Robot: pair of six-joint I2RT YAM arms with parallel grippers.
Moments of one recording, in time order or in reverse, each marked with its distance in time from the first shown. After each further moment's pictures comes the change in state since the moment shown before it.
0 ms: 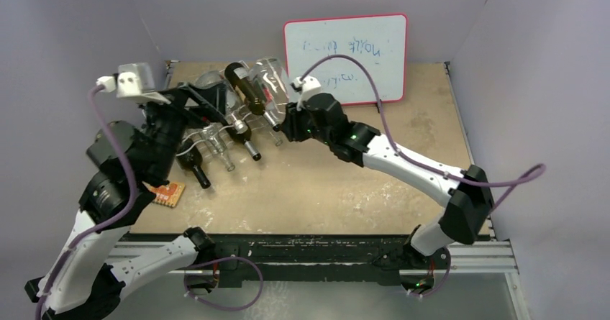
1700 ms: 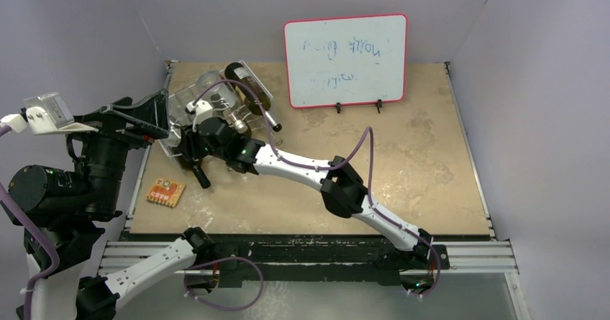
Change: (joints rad) left arm 0.000 -0.164 0.134 -0.130 -0.138 0.095; right arm 0.296 1.058 1.114 0.087 -0.035 0.125
